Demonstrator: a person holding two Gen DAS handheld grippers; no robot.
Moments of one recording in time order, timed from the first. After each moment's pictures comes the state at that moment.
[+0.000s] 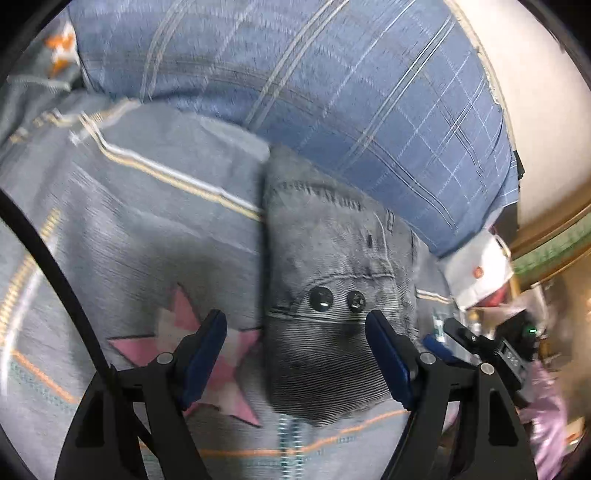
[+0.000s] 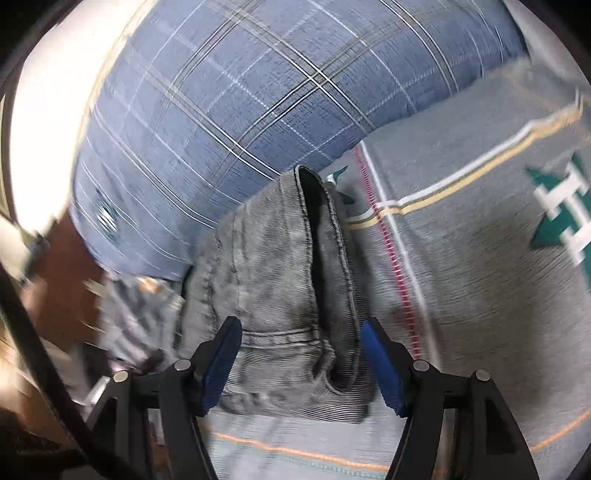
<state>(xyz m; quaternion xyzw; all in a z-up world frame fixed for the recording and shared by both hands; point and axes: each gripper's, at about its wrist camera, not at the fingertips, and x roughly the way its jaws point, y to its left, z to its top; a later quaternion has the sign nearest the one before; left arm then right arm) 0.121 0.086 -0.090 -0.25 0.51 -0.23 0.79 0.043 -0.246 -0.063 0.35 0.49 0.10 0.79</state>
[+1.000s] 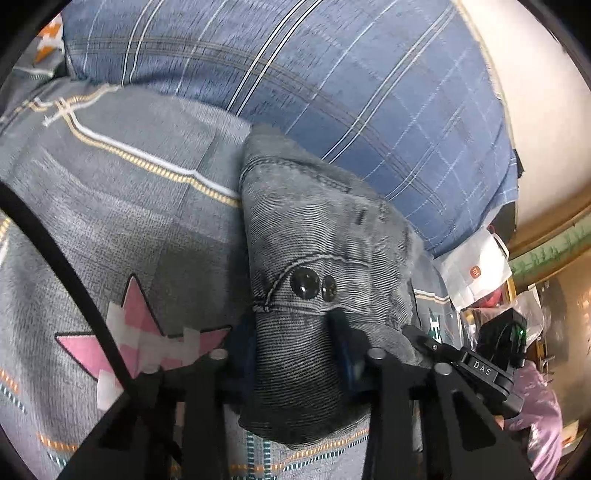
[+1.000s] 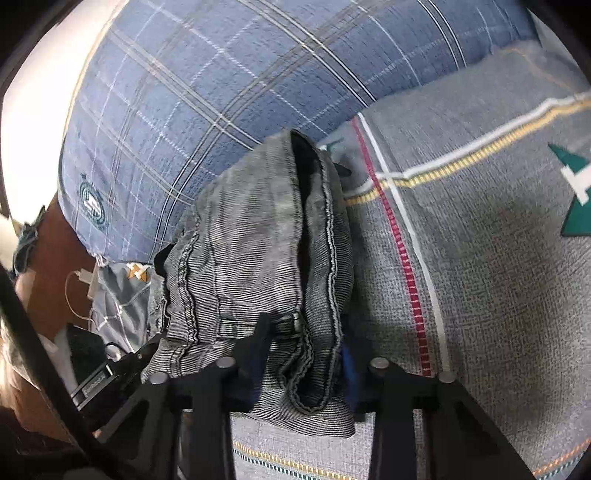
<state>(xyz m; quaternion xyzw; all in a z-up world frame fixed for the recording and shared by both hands) 0.115 0.066 -0.093 -0.26 0.50 -0.23 0.80 0.049 -0.228 -0.086 0.30 0.52 0.09 0.79</state>
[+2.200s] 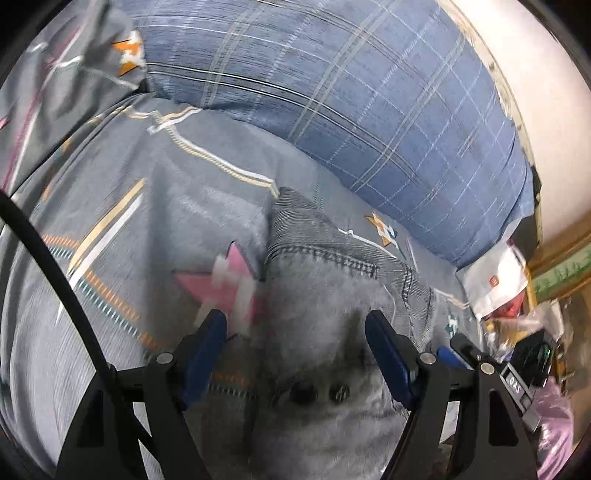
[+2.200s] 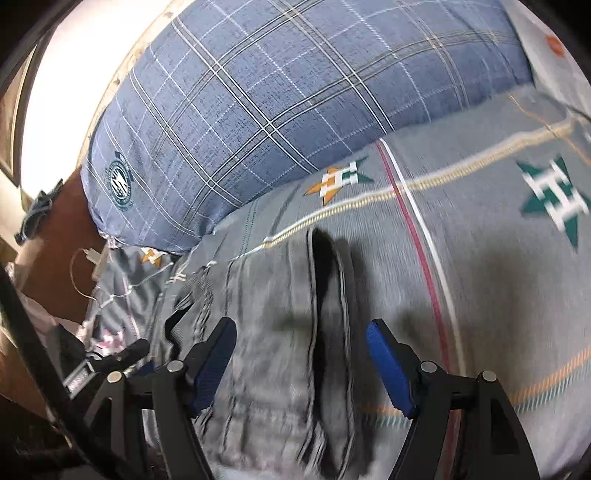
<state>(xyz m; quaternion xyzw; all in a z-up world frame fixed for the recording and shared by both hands) 0.061 0.117 -0.065 -0.23 0.50 -0.15 0.82 -0.008 -0.202 -0.042 0.26 0.48 0.09 0.83</state>
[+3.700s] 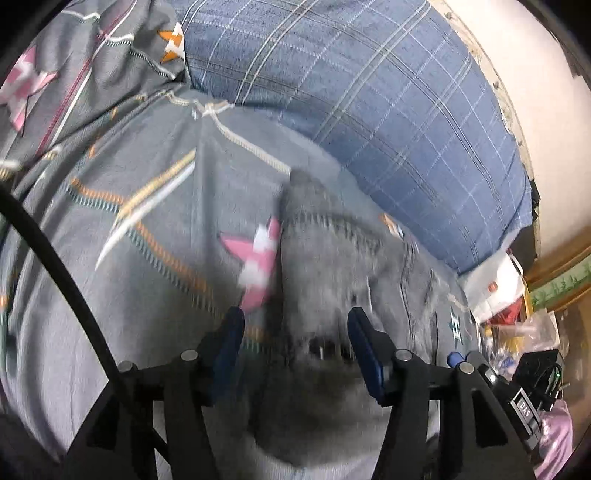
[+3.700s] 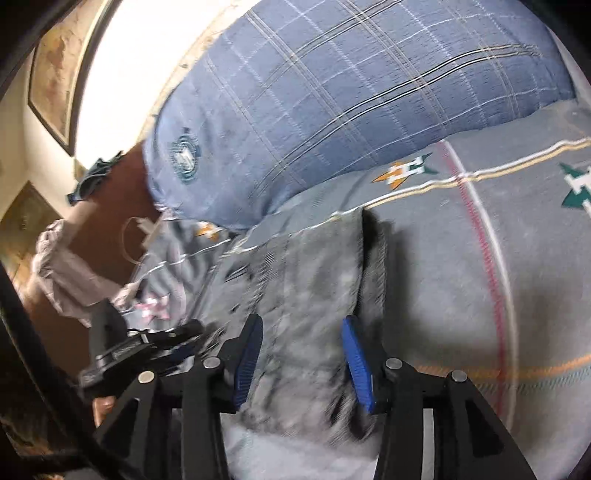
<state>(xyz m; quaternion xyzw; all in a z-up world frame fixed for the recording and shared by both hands) 0.010 0.151 -0.087 -0.28 0.48 -0.13 0.82 -0.061 -0.174 -0.033 0.26 0.44 0.21 0.83</state>
